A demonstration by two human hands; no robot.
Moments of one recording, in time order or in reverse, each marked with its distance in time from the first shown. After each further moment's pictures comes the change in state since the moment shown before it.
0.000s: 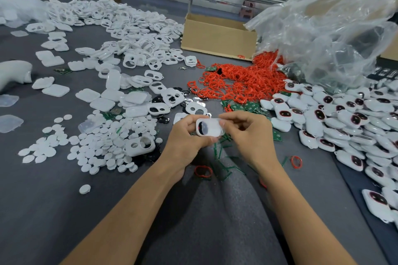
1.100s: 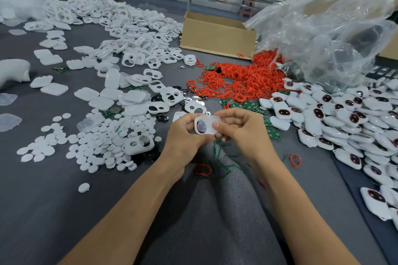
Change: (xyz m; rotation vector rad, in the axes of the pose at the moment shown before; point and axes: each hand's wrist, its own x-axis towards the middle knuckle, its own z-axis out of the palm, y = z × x) left_hand -0.002 0.001 0.001 -0.030 0.027 0.020; right_hand 0.000 -0.013 0.001 0.388 -0.176 0.231
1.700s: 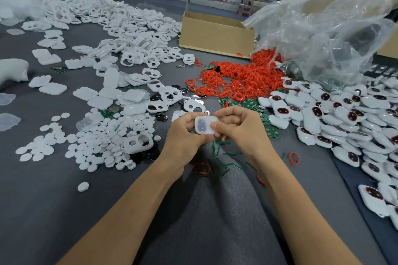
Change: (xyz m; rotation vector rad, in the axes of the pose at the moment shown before) left_hand -0.003 0.003 0.002 0.016 -0.024 0.017; right_hand 0.002 0.001 -0.001 -0.043 0.008 0.042
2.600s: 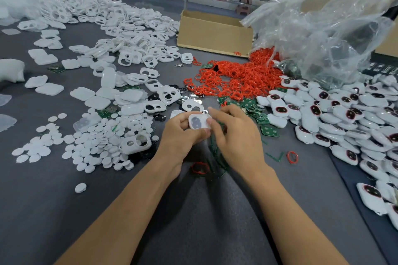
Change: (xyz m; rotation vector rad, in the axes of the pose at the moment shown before) left_hand 0.005 -0.002 0.001 -0.198 0.039 -0.081; right_hand -0.011 0.011 0.010 -0.832 0.197 -0.519
